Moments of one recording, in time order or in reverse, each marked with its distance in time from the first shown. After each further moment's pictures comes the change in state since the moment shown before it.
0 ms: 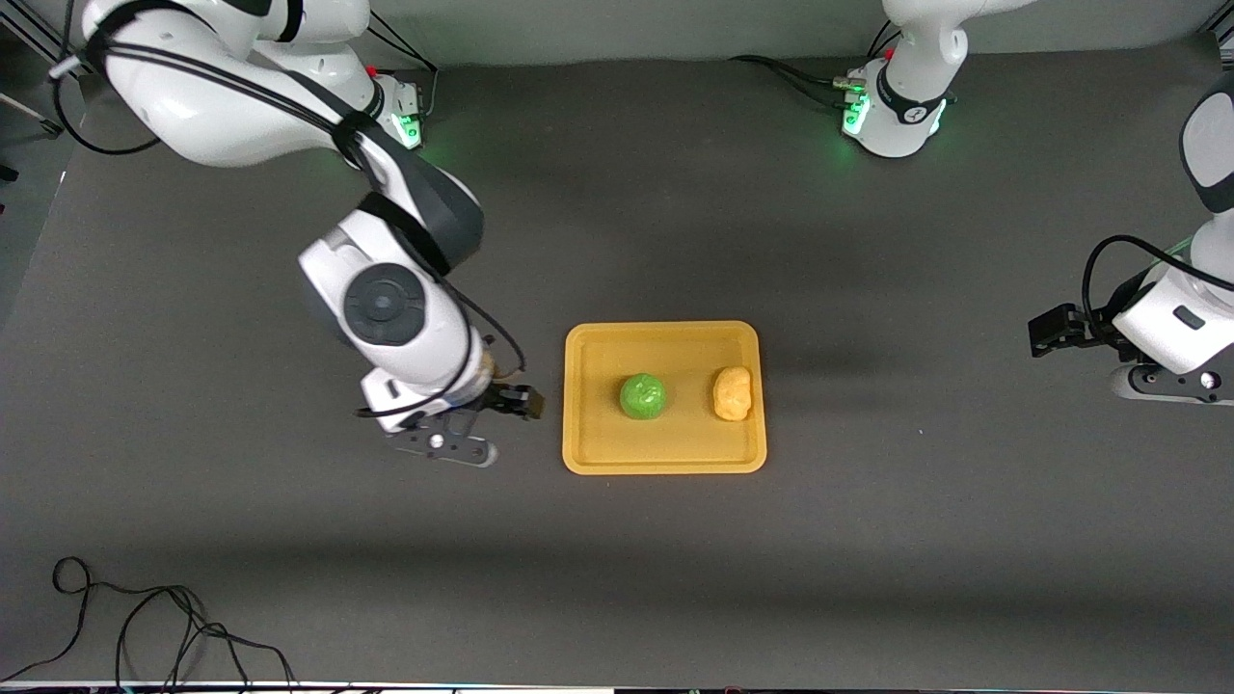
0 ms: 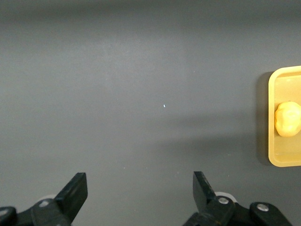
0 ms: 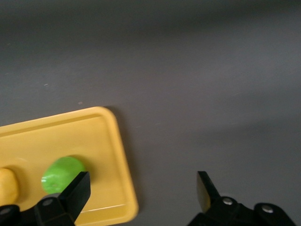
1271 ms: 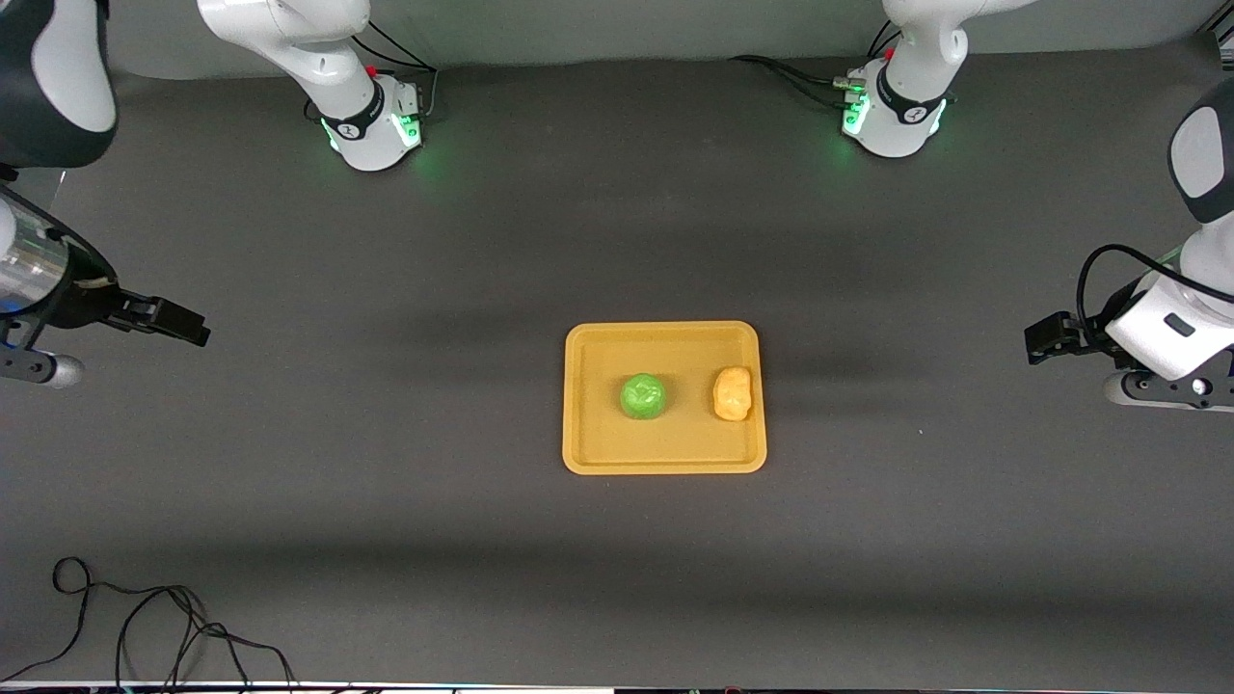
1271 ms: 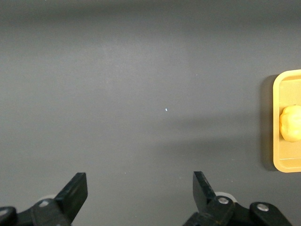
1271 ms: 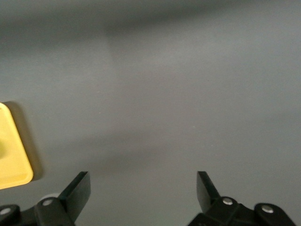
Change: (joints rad) left arm 0.004 0.001 0.003 -0.027 0.004 0.040 0.001; right arm 0.089 -0.610 -0.820 -0.307 0.509 -0.135 -0.677
